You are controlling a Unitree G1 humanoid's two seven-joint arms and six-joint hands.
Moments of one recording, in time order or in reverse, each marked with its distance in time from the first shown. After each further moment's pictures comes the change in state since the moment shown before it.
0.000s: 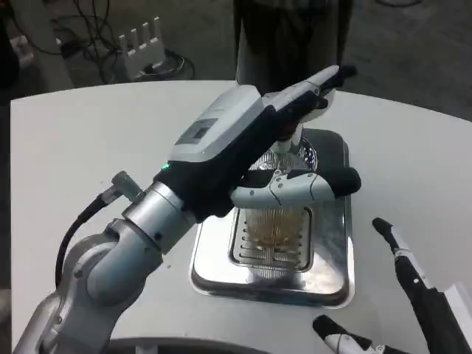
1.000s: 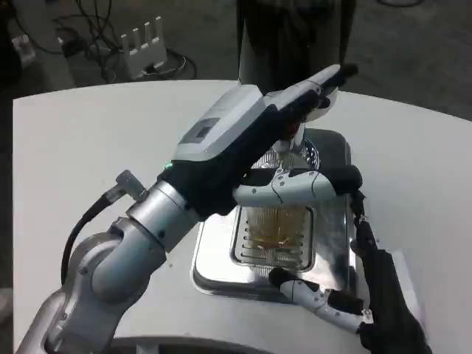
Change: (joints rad) left arm -0.018 -0.007 -0.012 0.046 0.002 -0.020 0.016; right arm -0.420 0.023 0.064 0.506 0.113 -0.034 -0.305
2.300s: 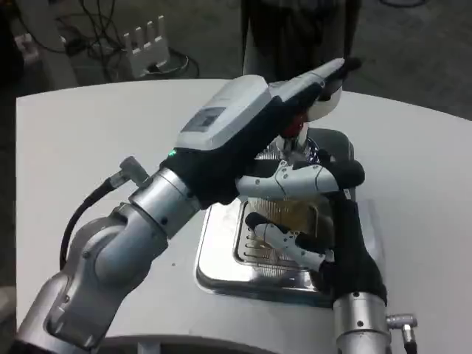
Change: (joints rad) left arm -0.065 0.027 -0.017 0.060 0.040 -0.028 0.015; right arm -0.336 0.033 -0.002 0.307 0.039 0.026 -0.136
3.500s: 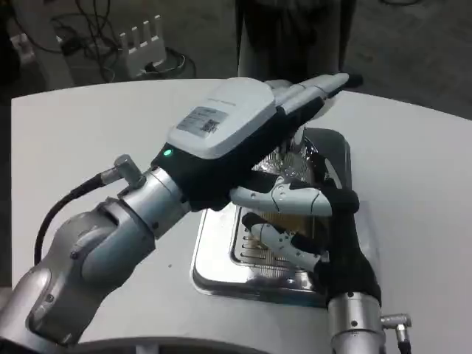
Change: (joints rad) left arm -0.002 0.090 -0.018 -0.038 0.113 -0.046 0.033; right arm -0.014 0.006 0.010 0.029 0.002 0.001 -0.019
